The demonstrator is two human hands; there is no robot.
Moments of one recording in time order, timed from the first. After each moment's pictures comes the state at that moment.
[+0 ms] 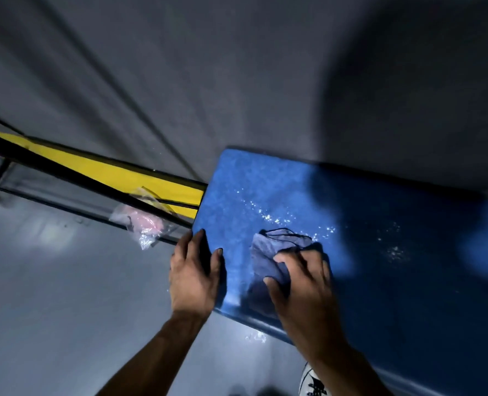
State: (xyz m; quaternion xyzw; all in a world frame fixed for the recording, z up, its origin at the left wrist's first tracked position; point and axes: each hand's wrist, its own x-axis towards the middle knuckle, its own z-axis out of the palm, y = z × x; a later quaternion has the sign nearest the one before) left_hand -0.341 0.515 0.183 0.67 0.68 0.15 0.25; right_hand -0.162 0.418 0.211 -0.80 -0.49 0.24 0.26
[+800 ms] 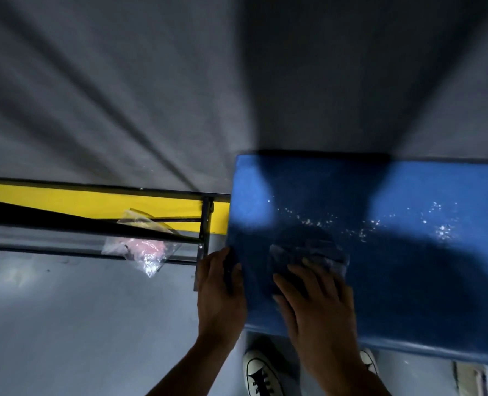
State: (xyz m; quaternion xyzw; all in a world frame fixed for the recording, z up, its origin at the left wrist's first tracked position) left_hand -0.386 0.560 0.183 0.67 0.61 0.18 0.40; right_hand -0.254 0.451 0.206 -0.82 -0.55 0.08 0.14
